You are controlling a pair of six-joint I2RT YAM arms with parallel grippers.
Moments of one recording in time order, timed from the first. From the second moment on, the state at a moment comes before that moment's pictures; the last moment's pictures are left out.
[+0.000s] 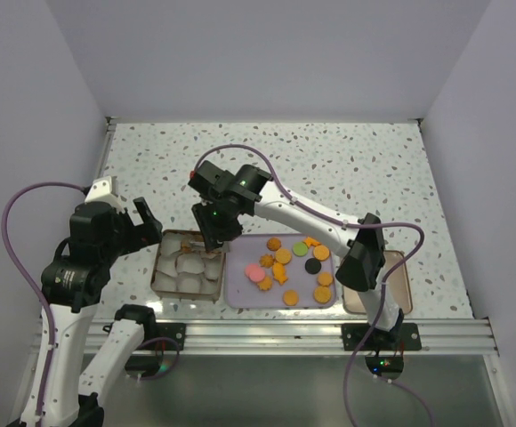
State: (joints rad) left arm -0.13 0.65 1.05 -1.03 -0.11 -0.41; right arm 1.06 2.06 2.13 -1.19 -0.12 0.59
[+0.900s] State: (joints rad) left arm -0.13 0.65 1.05 -1.03 -0.10 -0.40; right arm 1.06 1.91 2.14 -1.27 -0.01 0.59
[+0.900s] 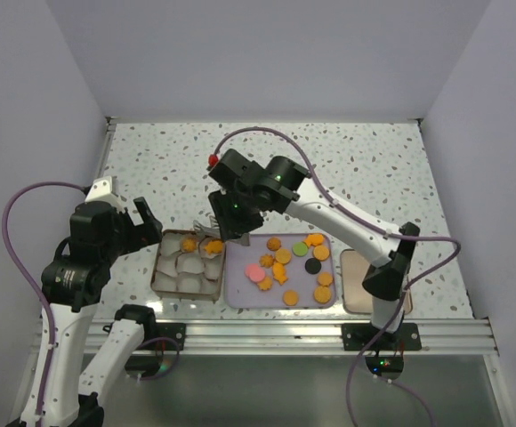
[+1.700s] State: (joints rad) left arm -0.13 0.65 1.05 -1.03 -0.07 -0.41; right arm 1.05 1.49 1.51 -1.29 0.06 0.61
